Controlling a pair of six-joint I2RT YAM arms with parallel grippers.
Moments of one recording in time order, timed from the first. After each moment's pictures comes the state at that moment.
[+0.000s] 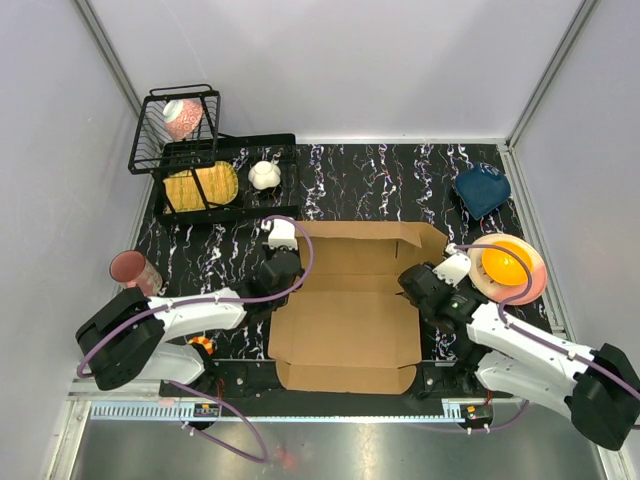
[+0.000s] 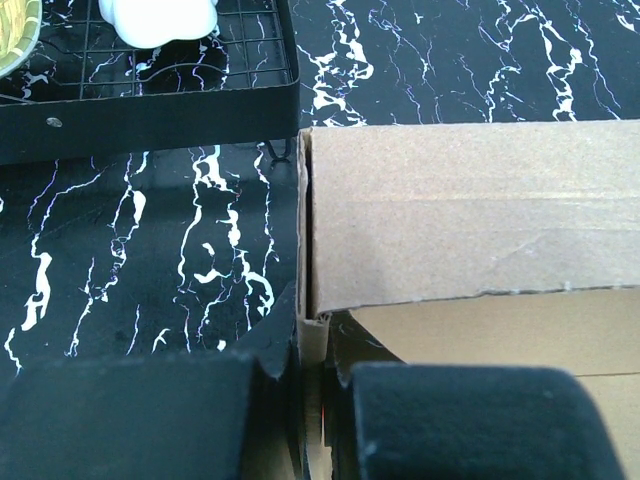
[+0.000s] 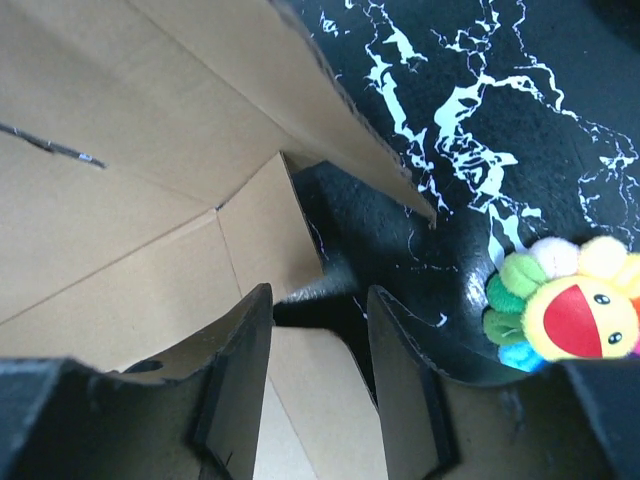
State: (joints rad) left arm -0.91 1.32 0.51 0.42 -0.76 -0.36; right arm 0.79 0.93 0.48 -0.54 0.66 1.17
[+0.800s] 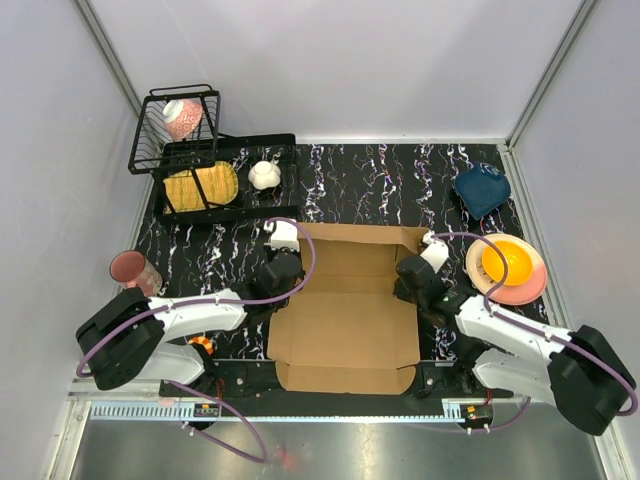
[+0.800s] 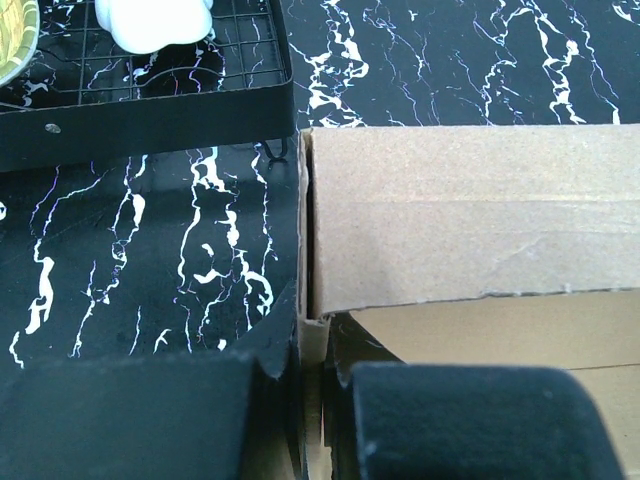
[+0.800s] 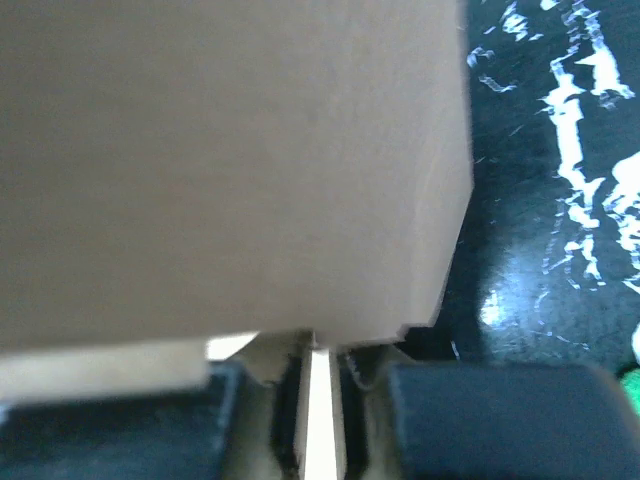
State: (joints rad) left arm -0.93 1.32 0.51 0.43 -0.76 -0.34; right arm 0.72 1.05 0.43 -0.19 0.45 0.90
